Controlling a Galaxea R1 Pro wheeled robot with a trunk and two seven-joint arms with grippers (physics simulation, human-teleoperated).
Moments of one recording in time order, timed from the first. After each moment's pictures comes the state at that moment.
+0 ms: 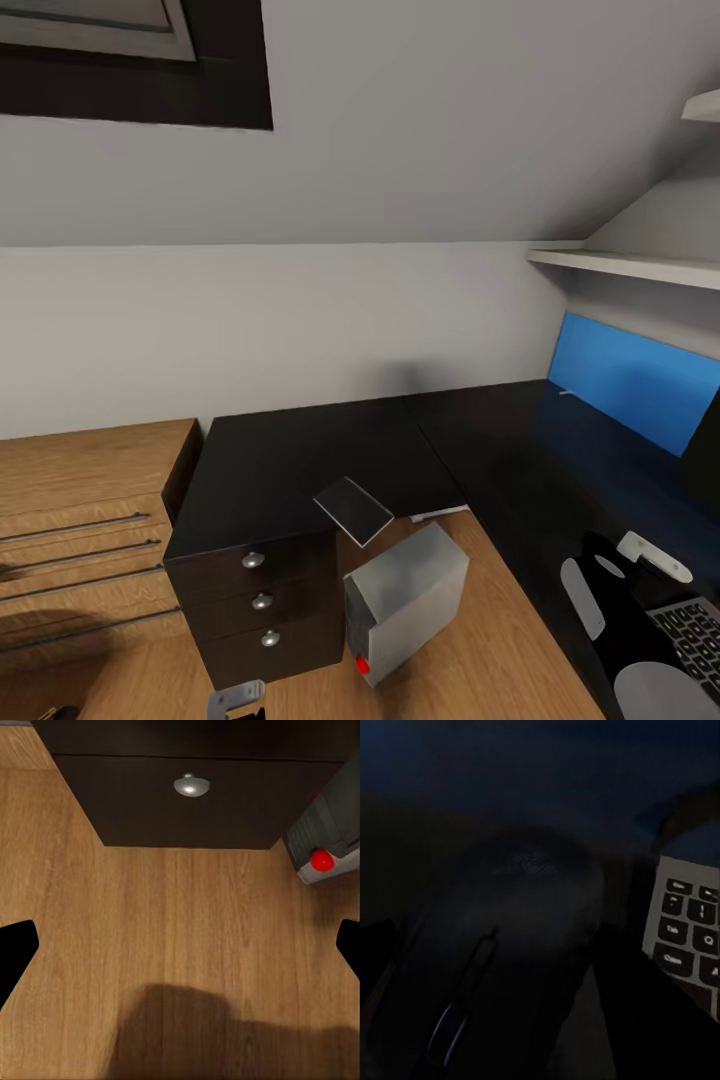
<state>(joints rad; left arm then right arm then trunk) -0.11 -0.01 -0.23 -0.76 0.38 0.09 0.31 -0.53 -0.14 -0.23 -0.80 -0.34 0.05 -0.70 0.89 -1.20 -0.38</state>
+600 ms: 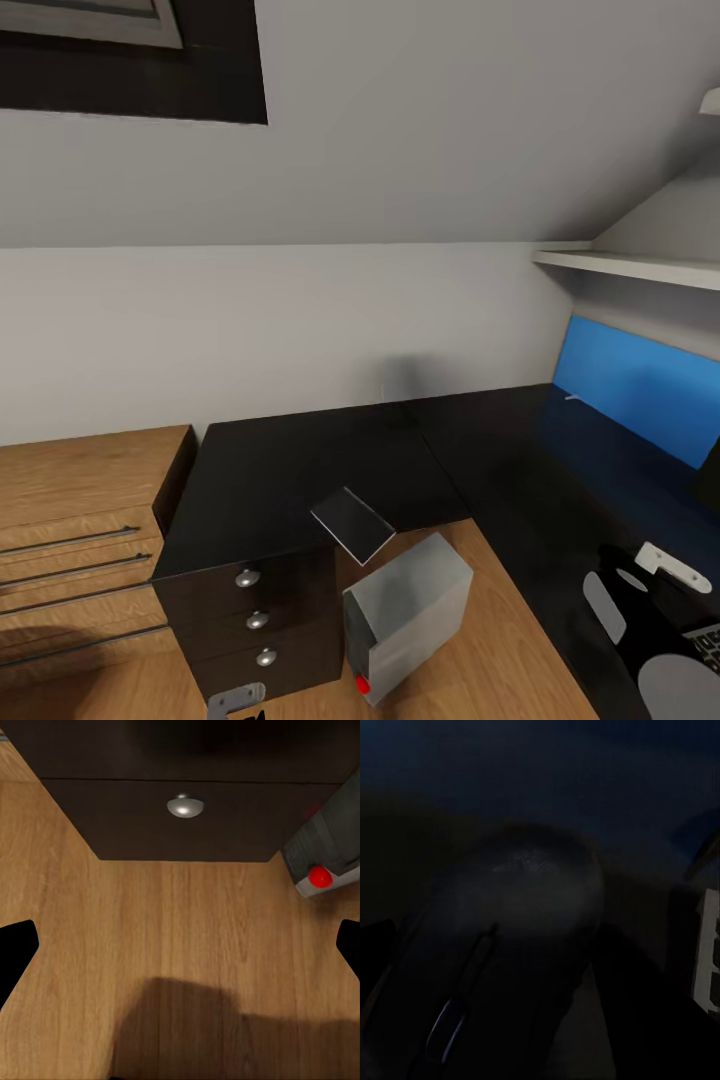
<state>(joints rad) -0.11 -0.01 -0.23 -0.75 0.37 0.09 0.31 -0.58 -0.23 -0.24 -0.58 -0.34 -0.04 -0.59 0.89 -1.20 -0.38</state>
